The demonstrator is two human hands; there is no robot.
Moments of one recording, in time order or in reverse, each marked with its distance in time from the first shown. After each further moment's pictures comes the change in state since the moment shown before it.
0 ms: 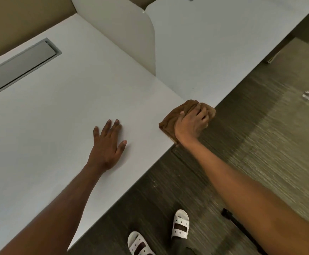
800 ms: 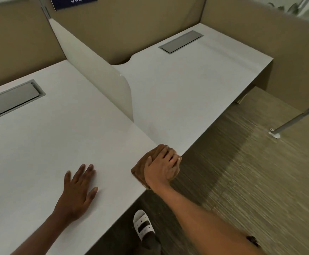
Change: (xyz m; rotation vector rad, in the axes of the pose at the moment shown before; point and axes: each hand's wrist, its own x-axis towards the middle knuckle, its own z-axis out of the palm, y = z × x) left_hand -0.002 0.005 -0.010 -0.015 -0.024 0.002; right_hand 0.001 -0.009 -0.015 -0.273 -0.150 -0.115
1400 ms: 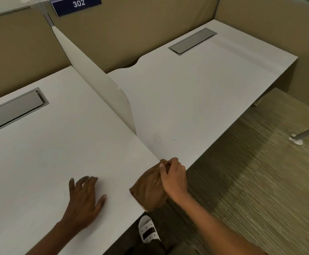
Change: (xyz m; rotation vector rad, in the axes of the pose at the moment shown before) left_hand 0.043 0.035 -0.014 0.097 -0.090 -0.172; right_hand 0.058 0.041 -0.027 0.457 -0.231 -0.128
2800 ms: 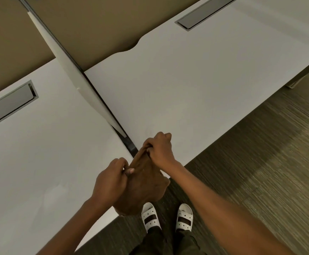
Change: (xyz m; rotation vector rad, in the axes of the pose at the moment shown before) left_hand 0.094 0.197 -0.047 -0.353 0.102 -0.185; right_hand 0.134 0.014 -0.029 0.059 -0.268 -0.409
